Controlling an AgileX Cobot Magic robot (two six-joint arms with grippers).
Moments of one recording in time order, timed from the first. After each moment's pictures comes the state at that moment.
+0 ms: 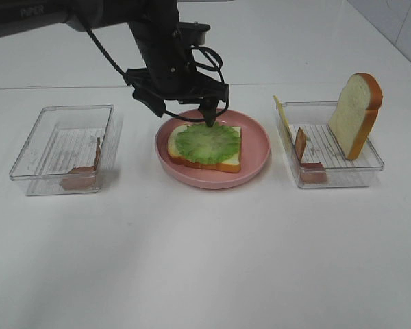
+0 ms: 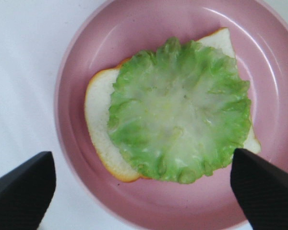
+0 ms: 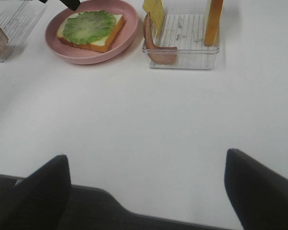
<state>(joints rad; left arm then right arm) -0.55 2.37 -2.11 0.02 1.02 -0.19 0.05 0.00 -0.46 0.18 1.11 -0.09</state>
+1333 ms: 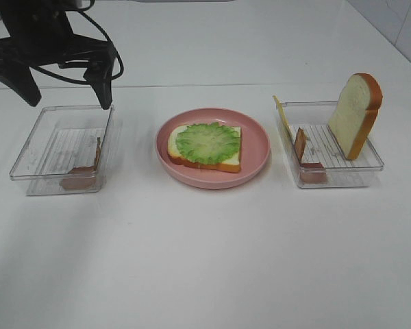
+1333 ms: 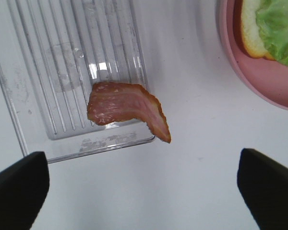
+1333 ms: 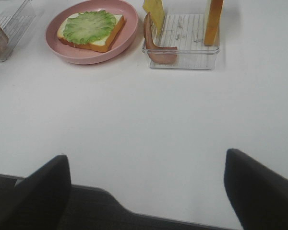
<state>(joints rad) -0.31 2.00 -1.74 -0.01 1.22 -0.19 0.05 0.00 -0.46 0.18 1.11 -0.09</state>
